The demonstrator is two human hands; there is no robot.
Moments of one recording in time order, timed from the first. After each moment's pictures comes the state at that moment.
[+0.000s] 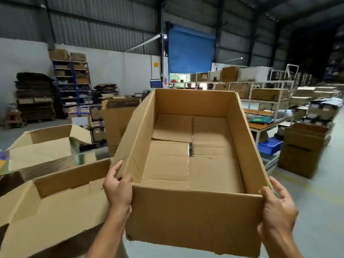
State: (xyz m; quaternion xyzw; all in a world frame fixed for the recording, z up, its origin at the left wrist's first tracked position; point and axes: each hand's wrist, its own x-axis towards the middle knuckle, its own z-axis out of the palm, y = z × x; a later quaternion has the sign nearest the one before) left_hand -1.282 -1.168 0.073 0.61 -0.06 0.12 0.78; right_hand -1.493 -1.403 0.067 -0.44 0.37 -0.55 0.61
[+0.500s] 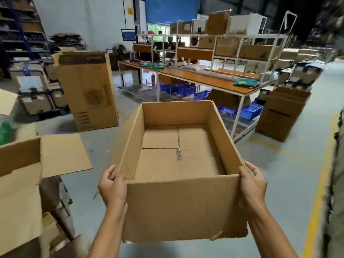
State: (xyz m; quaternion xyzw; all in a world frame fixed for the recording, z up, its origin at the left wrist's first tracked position) left_hand -1.158 -1.383 -0.093 0.67 0.09 0.02 0.74; right_hand -1.364 -1.626 -0.066 -0.51 0.47 -0.45 0.56
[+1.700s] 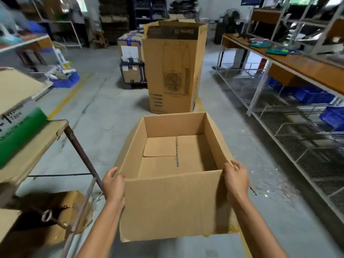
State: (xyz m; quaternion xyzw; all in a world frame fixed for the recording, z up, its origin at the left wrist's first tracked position) left_hand -0.589 -1.619 -0.181 0.63 0.35 0.16 0.68; right_hand -0.603 -1.936 -0.129 -0.72 0.36 -0.12 0.59
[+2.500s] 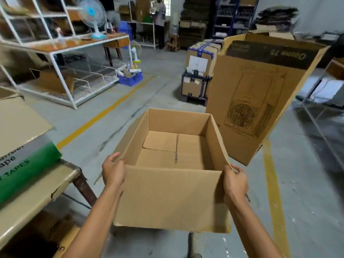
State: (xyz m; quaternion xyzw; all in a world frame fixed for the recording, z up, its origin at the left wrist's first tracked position) left_hand -0.123 -1.409 -0.156 0.57 0.46 0.27 0.62; right_hand -0.022 -1.716 -0.145 -0.78 0.21 -0.01 0.59
